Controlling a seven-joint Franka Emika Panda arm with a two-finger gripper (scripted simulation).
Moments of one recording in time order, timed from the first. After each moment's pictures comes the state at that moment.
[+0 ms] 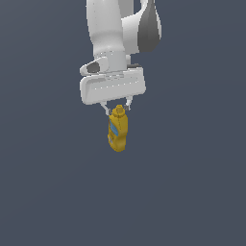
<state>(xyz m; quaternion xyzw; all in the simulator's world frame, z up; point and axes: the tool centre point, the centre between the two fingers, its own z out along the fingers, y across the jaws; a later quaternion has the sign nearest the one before) 0.020 -0.016 0.317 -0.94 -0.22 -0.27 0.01</state>
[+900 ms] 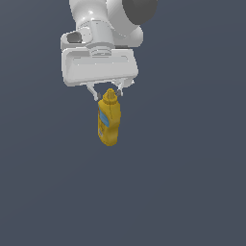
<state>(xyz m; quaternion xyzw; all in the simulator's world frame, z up) 0.031 -0.040 0.385 -0.89 -0.24 -0.38 0.01</state>
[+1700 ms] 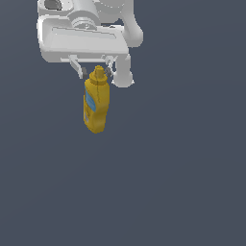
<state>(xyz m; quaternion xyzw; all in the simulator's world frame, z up) 0.029 -0.063 0.448 -0.84 -0.26 -0.47 0.02</state>
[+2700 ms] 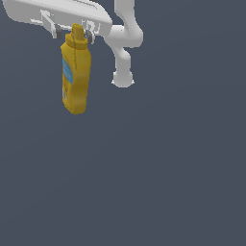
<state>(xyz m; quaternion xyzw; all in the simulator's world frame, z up) 0.012 -0.097 0.519 -0.77 -0.28 -0.58 0.03</state>
